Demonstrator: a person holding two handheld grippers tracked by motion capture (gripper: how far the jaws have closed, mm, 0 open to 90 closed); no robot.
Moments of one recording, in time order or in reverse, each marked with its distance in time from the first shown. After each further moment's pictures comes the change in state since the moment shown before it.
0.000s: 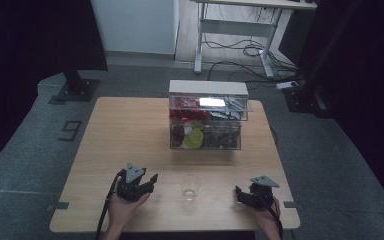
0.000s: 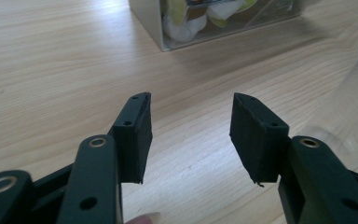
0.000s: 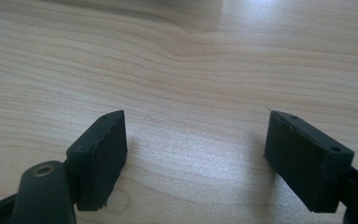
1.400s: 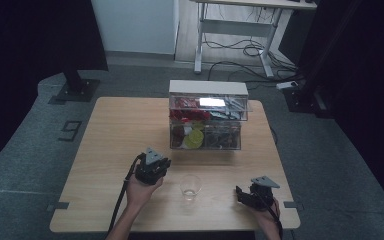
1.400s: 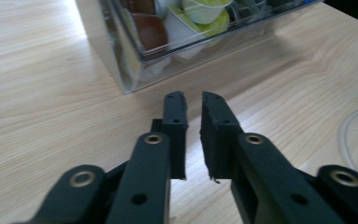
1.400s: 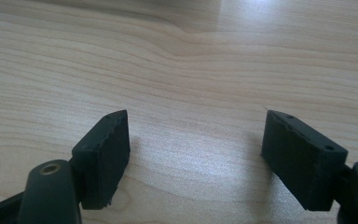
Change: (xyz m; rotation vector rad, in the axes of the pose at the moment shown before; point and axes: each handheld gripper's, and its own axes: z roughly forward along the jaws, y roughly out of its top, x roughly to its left) left arm -0.016 0.047 0.041 0.021 -0.088 0.045; right arm 0.000 -0.001 -0.001 -0.004 -0.005 0.004
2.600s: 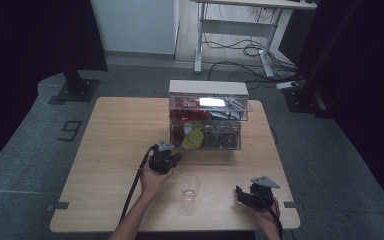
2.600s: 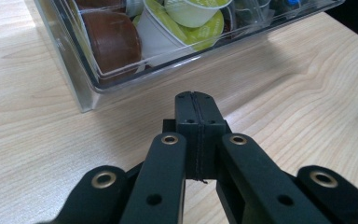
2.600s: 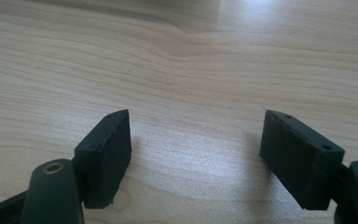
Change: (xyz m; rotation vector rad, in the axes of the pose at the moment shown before) left arm 0.002 0.018 0.053 0.048 -0.083 -0.077; right arm 0.000 0.000 0.000 -0.002 -0.002 0.001
